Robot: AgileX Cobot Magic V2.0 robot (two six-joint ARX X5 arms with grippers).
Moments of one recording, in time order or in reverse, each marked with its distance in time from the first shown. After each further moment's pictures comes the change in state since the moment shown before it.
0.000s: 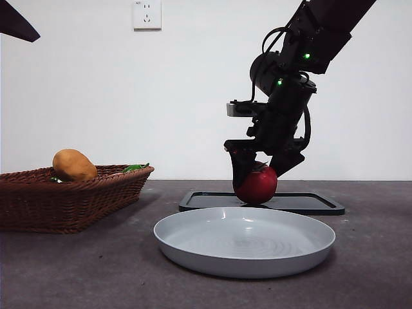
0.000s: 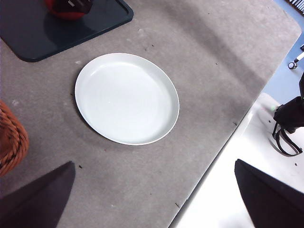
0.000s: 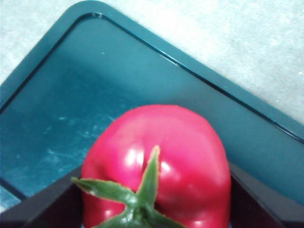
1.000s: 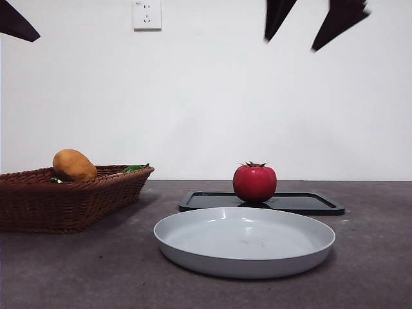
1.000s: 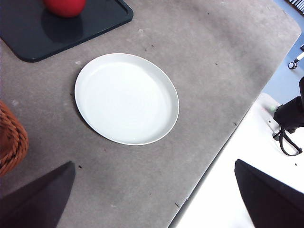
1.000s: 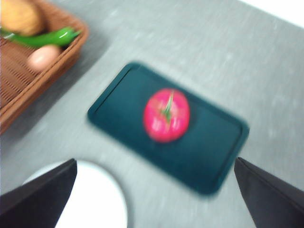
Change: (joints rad) left arm 0.000 0.000 0.000 0.000 0.000 0.000; right arm 0.000 -0.605 0.021 -0.487 -0.032 0.020
